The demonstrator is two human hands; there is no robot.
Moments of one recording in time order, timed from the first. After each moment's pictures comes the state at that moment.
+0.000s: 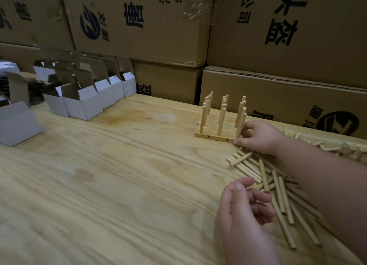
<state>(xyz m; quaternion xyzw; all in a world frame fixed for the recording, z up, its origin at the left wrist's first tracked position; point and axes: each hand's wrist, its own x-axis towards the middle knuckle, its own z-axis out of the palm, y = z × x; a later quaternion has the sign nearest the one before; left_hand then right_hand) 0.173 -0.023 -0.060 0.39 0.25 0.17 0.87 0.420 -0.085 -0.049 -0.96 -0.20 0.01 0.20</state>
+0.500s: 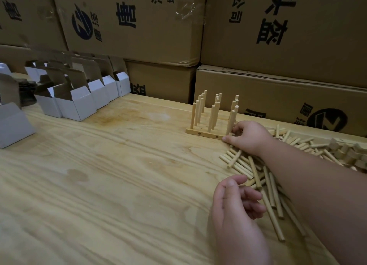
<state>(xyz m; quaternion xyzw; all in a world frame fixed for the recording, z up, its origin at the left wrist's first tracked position) 0.171 -0.034 -0.065 0.37 0.22 0.18 0.89 0.419 -0.079 -0.065 -0.96 -0.16 -0.05 0.21</state>
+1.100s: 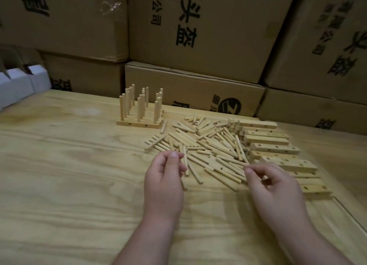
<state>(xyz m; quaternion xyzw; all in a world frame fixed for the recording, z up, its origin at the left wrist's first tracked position) 0.154 -0.058 -0.077 0.57 0.06 0.24 0.78 0.137 -0.258 -0.051 -0.88 -0.01 -0.27 0.38</state>
